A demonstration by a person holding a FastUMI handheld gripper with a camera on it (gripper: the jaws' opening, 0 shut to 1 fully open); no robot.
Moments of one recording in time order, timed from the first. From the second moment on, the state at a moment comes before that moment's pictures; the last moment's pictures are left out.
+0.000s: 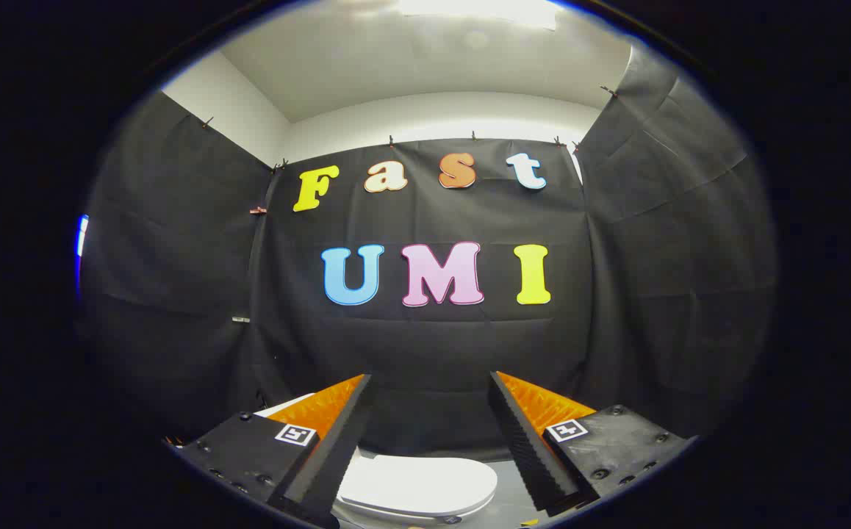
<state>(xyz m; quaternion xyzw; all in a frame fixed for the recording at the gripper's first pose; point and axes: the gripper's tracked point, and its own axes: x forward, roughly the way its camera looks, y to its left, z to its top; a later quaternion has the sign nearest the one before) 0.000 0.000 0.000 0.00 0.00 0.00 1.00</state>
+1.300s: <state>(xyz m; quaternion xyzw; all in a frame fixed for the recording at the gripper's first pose) 0.004 -0.007 -0.013 -0.01 0.02 -0.01 1.00</state>
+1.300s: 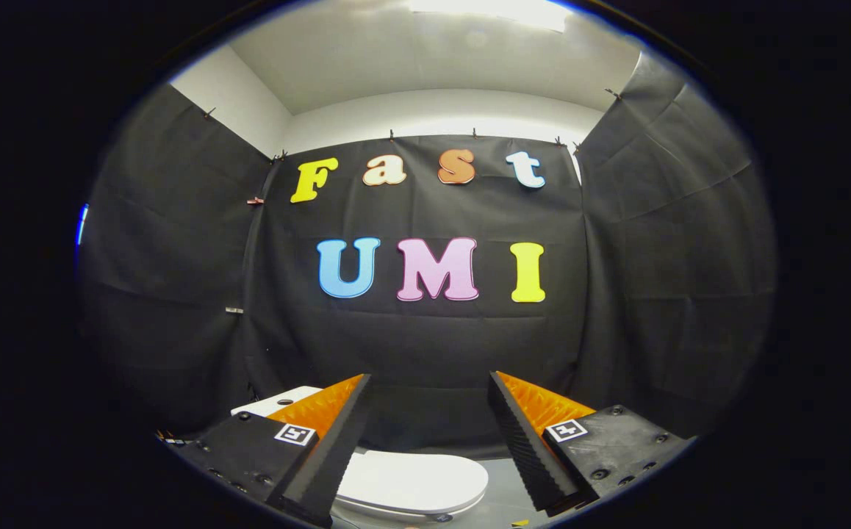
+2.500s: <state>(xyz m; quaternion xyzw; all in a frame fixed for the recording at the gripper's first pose) 0.045 -0.114 -0.222 0.13 0.20 -0.11 0.96</state>
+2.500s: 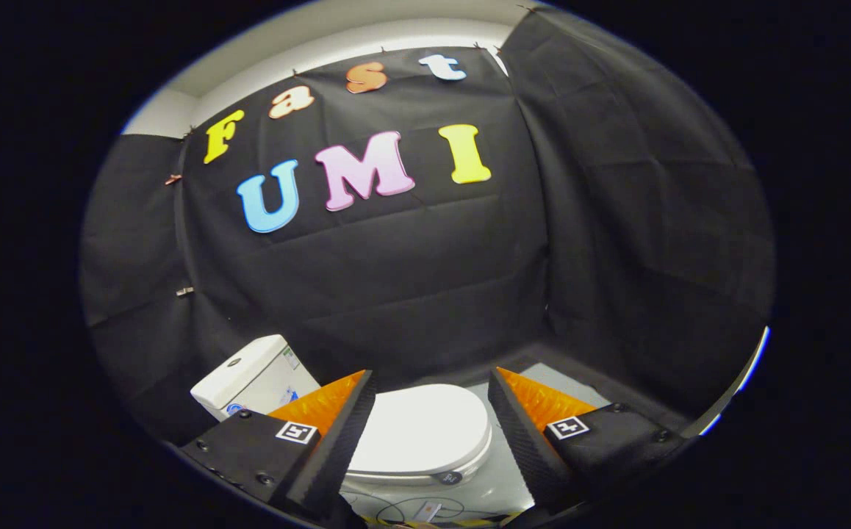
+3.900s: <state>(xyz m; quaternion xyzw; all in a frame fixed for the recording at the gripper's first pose) 0.011 -0.104 -0.567 0.47 0.40 -0.17 0.77</state>
